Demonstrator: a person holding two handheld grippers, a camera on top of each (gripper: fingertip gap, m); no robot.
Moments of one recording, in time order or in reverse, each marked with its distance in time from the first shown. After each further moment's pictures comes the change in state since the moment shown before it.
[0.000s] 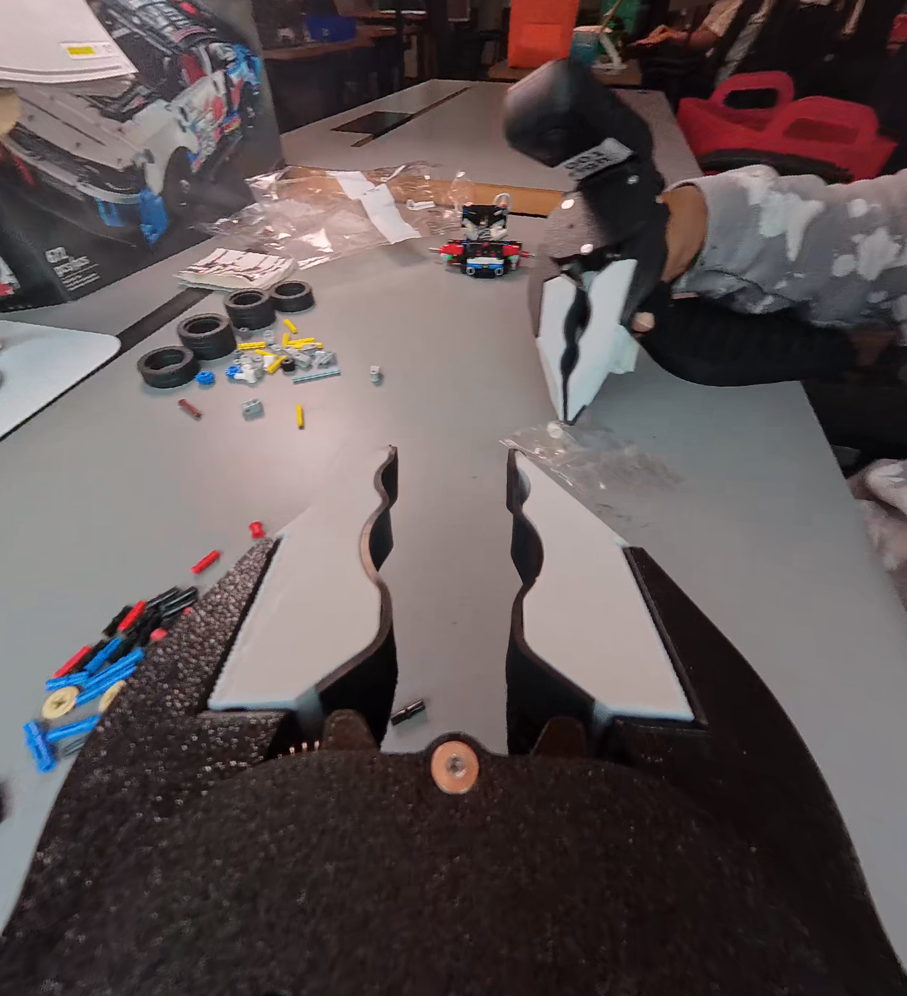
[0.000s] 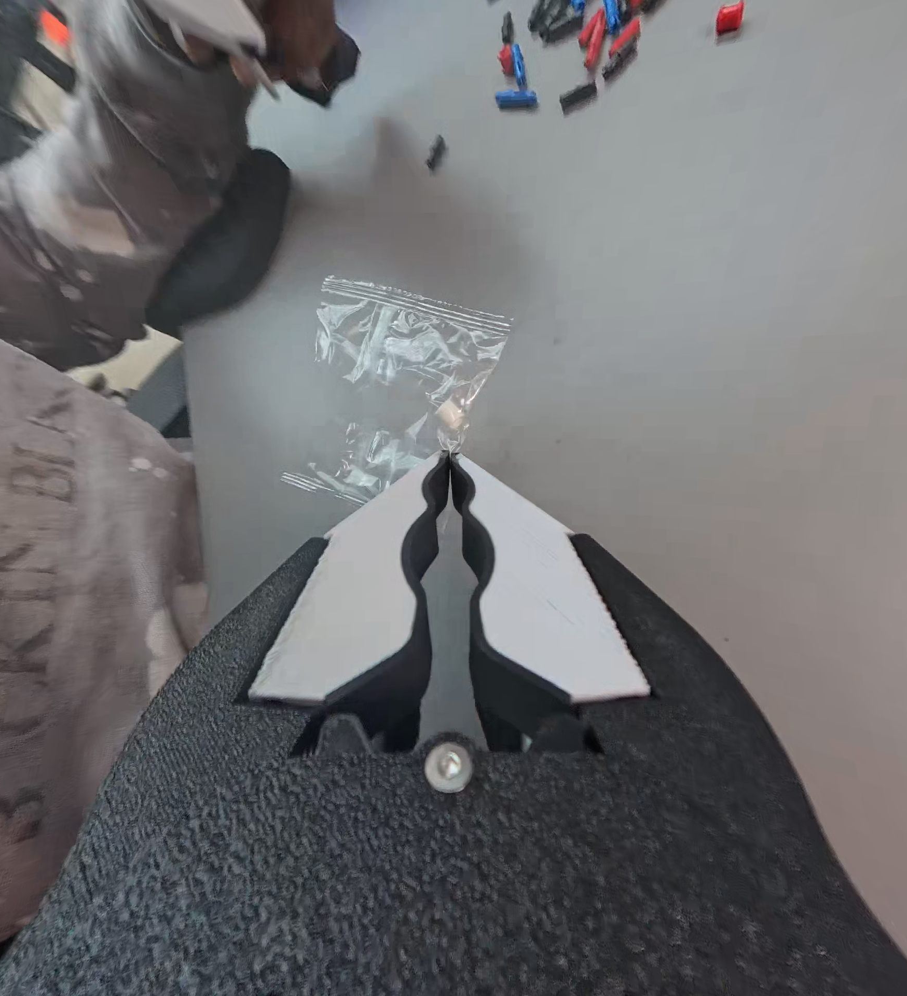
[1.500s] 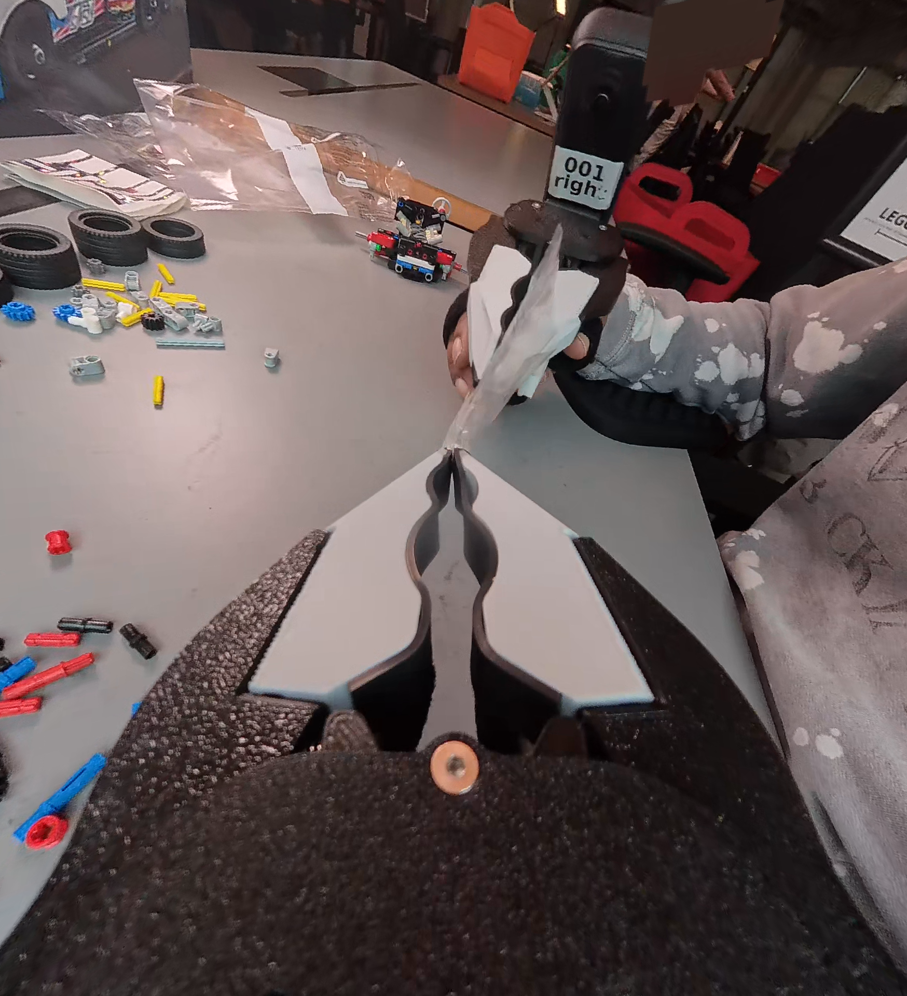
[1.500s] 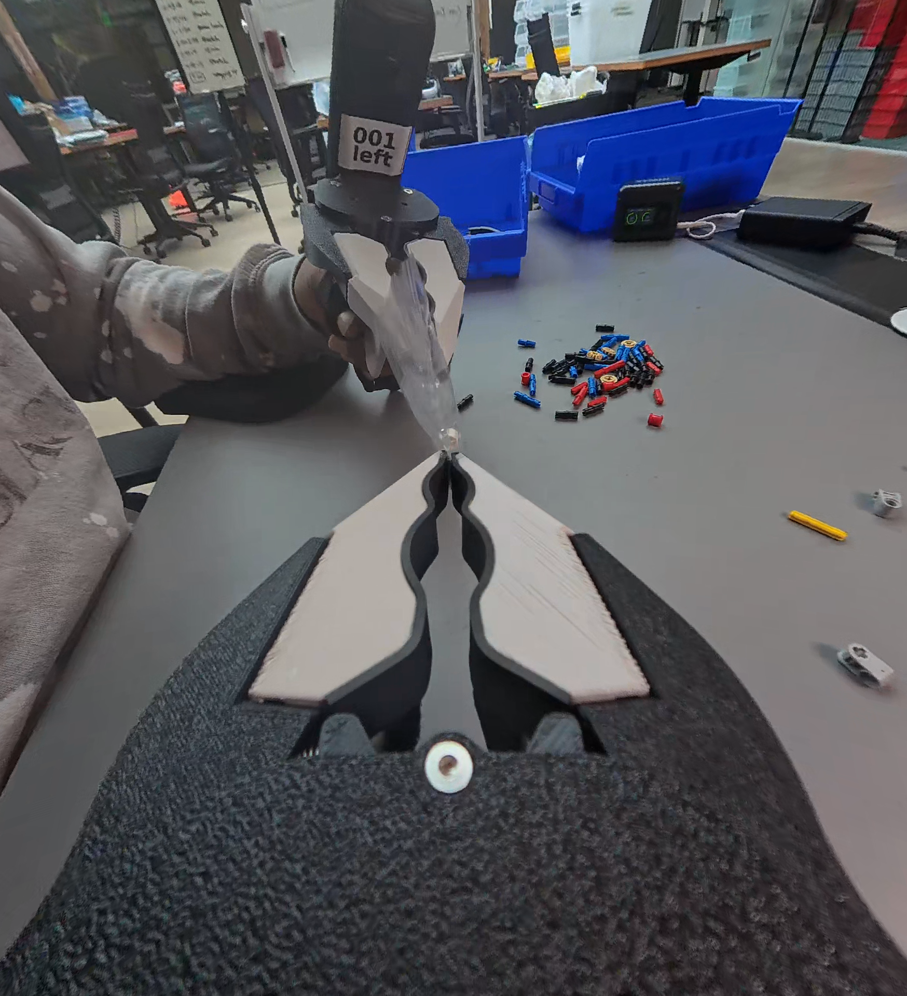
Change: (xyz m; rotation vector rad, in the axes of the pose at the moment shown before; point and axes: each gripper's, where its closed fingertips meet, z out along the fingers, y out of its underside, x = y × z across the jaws) left arm 0.031 0.001 0.037 0.005 0.129 -0.256; right arm -0.022 -0.063 -0.017 0.456 0.006 -0.431
